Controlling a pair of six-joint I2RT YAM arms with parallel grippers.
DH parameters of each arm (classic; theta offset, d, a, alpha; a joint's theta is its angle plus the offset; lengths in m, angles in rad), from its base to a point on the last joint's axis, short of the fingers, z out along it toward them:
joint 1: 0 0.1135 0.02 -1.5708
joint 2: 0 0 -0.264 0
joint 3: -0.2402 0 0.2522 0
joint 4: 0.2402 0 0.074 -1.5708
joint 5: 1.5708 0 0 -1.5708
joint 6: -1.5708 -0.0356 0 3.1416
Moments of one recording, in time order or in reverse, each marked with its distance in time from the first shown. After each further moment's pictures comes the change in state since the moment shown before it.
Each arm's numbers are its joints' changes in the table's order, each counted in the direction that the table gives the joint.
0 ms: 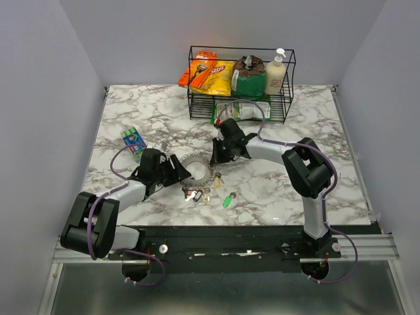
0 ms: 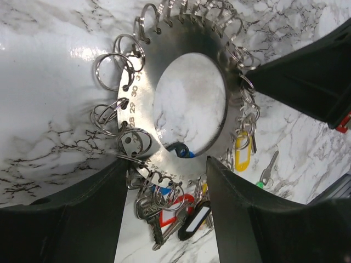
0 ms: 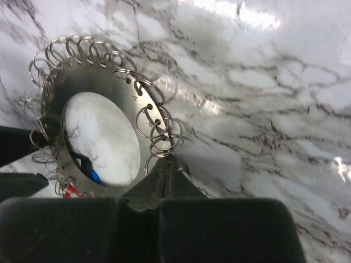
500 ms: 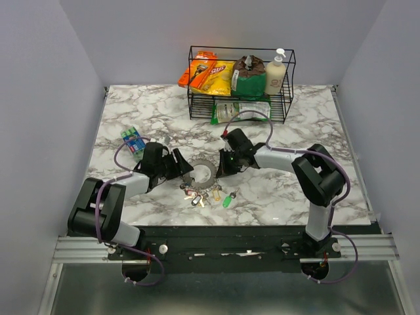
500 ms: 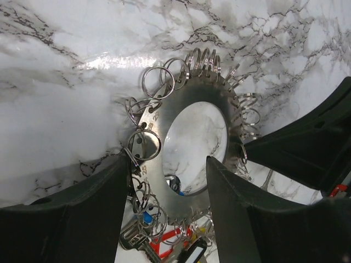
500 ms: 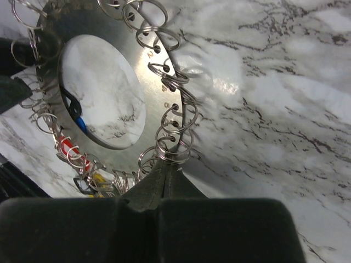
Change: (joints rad) left arm 0.006 0.140 -0.083 -0.083 0.028 -0.029; right arm 0.009 -0.138 0.213 -0.022 -0.045 -0.050
